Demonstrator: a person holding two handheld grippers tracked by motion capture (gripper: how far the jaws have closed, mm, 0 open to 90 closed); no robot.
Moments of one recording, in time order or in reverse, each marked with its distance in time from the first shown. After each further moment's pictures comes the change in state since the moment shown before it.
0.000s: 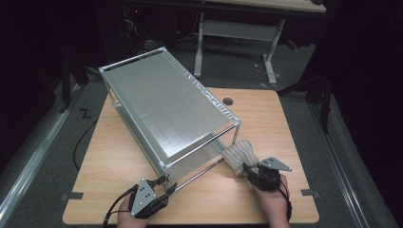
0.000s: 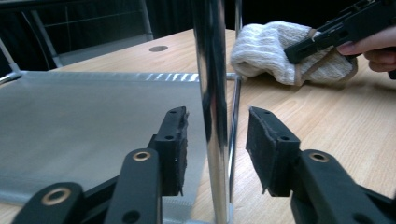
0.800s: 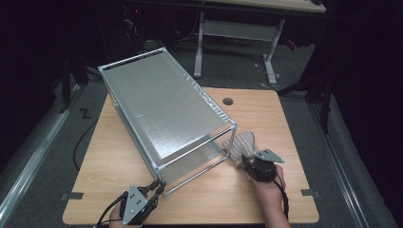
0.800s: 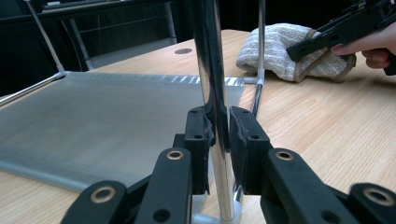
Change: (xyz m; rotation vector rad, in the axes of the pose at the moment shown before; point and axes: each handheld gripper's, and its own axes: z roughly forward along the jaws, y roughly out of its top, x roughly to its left) left arm -0.001 -0.004 -0.025 -0.010 0.095 -0.004; right arm 0.002 0.017 0.026 -0.021 -0.047 -0.067
